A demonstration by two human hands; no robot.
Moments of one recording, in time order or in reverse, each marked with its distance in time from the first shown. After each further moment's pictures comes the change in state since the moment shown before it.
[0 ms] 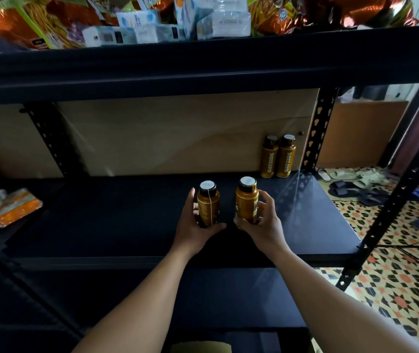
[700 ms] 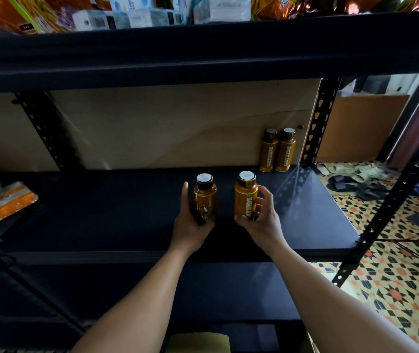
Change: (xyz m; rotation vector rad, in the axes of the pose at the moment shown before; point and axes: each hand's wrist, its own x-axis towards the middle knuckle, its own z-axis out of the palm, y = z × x) left_hand -0.004 -0.011 0.005 0.041 0.061 0.012; right_hand 0.000 0.005 0.000 -0.045 -0.020 -0.023
